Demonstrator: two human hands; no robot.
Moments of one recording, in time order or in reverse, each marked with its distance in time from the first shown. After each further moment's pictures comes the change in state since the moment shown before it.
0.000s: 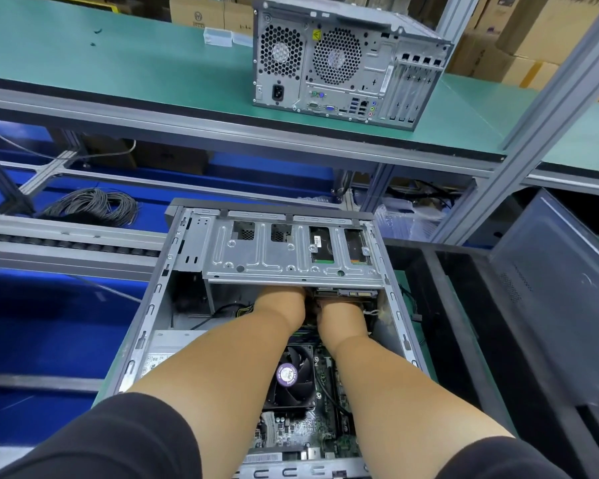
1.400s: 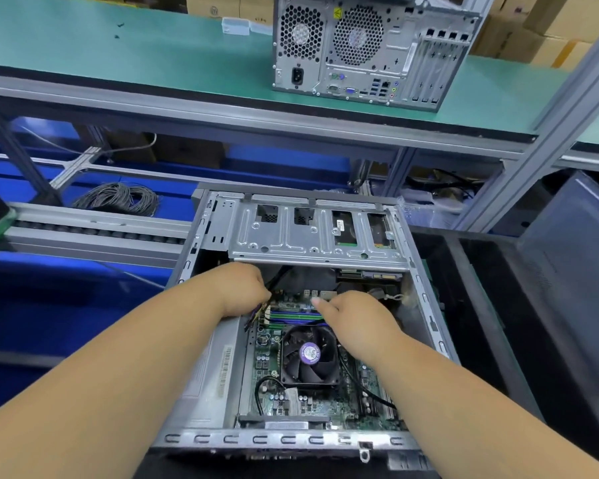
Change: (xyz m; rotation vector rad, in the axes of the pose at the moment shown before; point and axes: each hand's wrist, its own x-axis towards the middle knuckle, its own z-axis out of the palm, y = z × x) left_hand -0.070 -0.078 -0.071 -0.039 -0.152 -0.038; right_hand -0.082 -0.020 -0.049 0.221 -0.090 -0.230
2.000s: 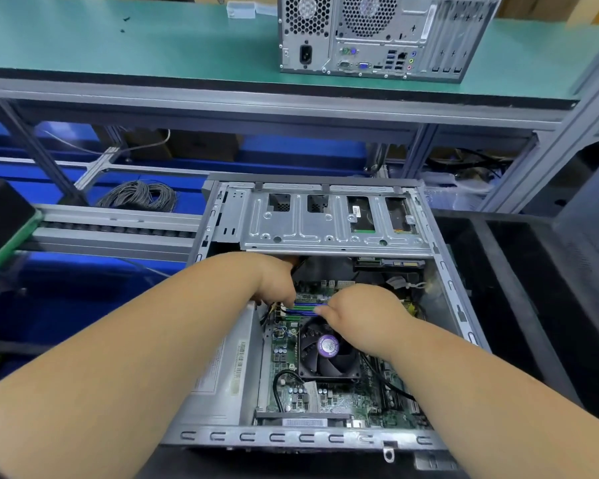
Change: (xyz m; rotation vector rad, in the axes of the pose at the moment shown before) left_hand 0.023 0.025 0.000 0.185 -0.266 -0.007; right_hand 0.017 0.002 0.014 -0.394 -0.059 -0.278
